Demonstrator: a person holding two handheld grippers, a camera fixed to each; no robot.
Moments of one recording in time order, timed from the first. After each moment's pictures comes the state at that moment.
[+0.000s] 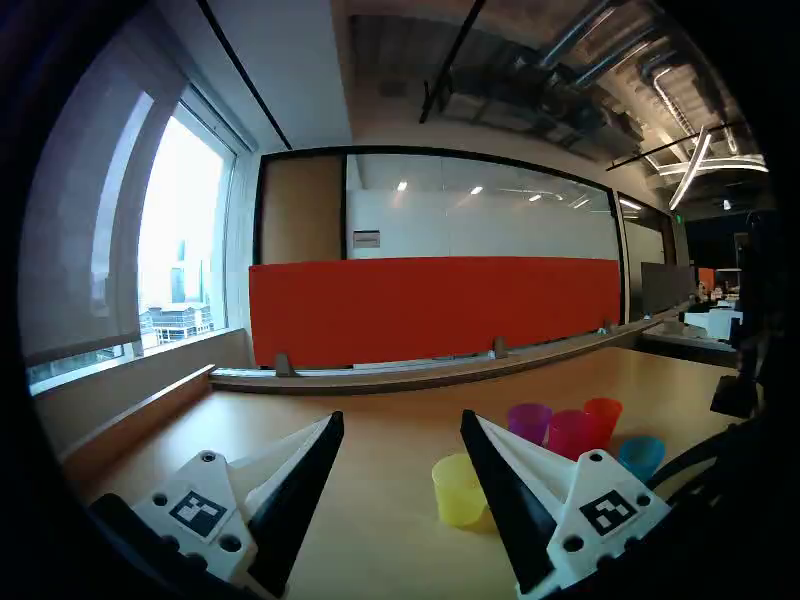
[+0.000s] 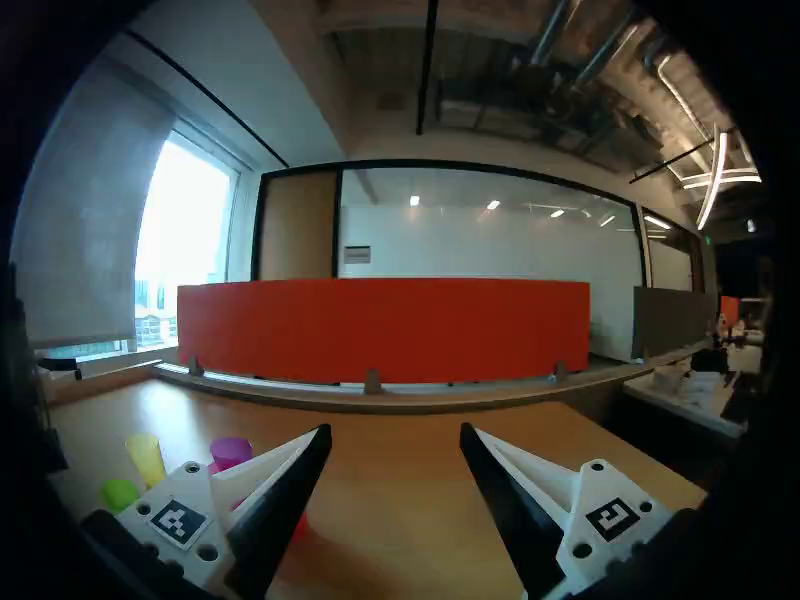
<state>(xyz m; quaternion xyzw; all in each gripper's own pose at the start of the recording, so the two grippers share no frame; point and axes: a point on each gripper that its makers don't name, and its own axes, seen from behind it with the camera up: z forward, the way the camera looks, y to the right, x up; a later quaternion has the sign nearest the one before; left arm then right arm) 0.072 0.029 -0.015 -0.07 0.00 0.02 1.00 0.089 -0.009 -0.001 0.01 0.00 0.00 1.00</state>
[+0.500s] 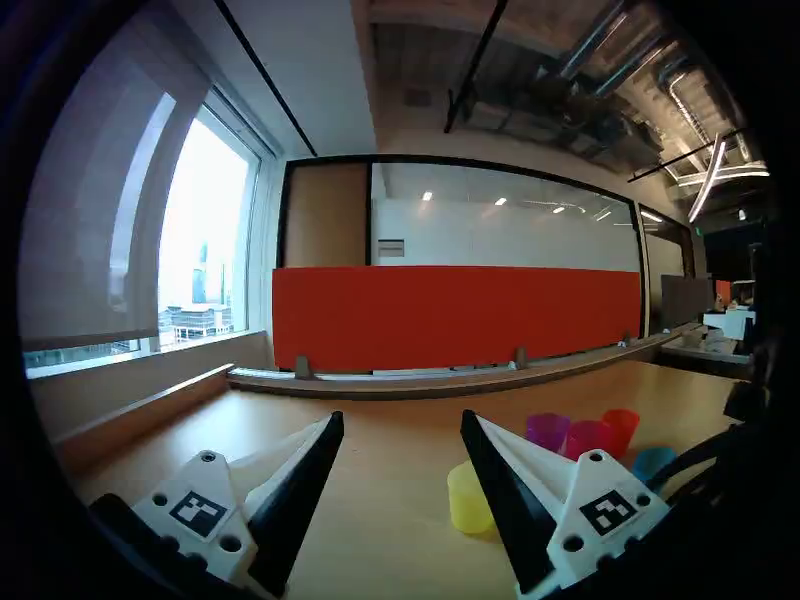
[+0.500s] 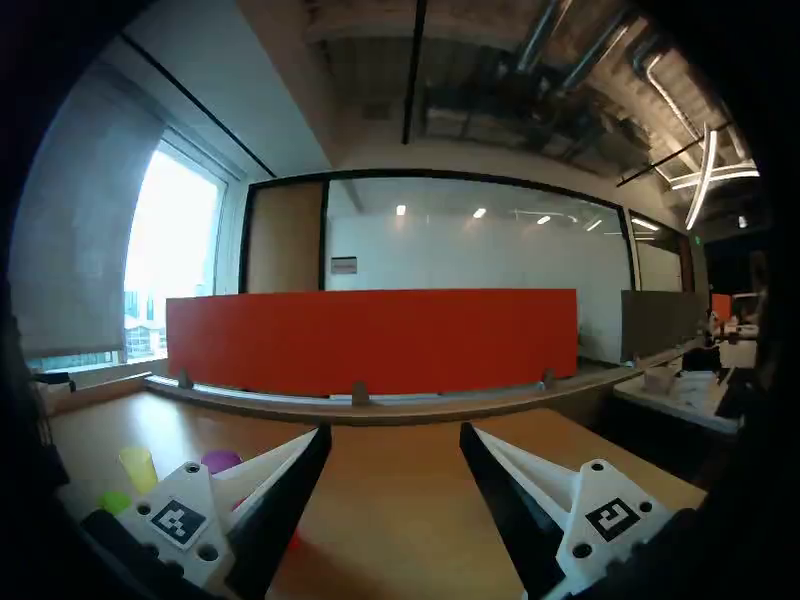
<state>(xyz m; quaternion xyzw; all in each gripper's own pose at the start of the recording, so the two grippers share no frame) 0.069 0.014 -0.009 -0.03 0.02 0.00 1.00 0.100 0.003 -0.001 -0.01 0.02 0.01 1.00</state>
